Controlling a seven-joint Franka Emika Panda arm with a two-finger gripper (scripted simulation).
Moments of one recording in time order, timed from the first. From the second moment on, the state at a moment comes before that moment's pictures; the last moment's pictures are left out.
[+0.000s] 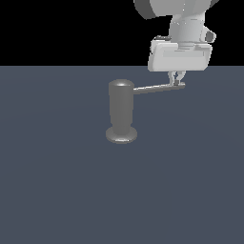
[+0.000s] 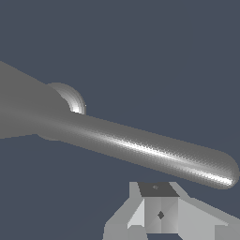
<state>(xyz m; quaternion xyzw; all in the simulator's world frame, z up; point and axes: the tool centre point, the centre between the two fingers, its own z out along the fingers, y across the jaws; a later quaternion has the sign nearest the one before) 0.032 -0.180 0.234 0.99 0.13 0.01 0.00</state>
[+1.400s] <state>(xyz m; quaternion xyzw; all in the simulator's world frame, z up) 0.094 -0.190 0.233 0.99 0.12 0.01 0.00</state>
